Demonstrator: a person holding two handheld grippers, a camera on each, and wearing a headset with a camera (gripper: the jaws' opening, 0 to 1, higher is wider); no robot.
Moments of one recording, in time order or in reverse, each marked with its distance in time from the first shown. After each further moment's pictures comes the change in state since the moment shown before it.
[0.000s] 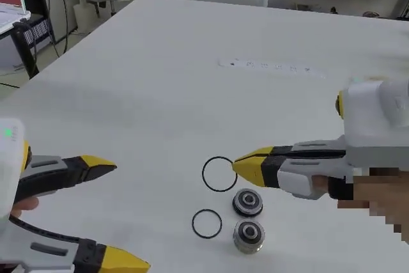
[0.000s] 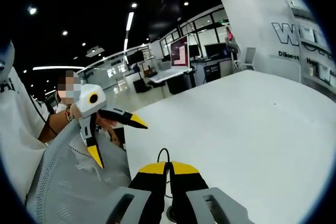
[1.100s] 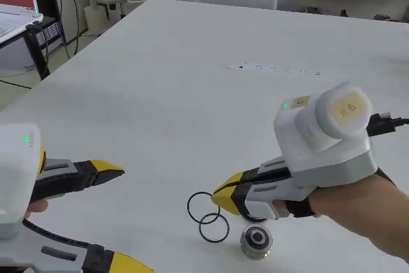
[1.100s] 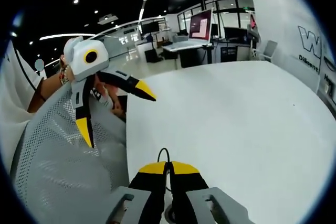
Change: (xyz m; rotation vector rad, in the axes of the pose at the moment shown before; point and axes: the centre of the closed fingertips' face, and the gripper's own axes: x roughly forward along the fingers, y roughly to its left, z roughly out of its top) left arm 0.001 0.000 -0.007 0.004 0.037 -0.005; right arm 0.044 0.009 -0.045 -0.138 0.242 0.053
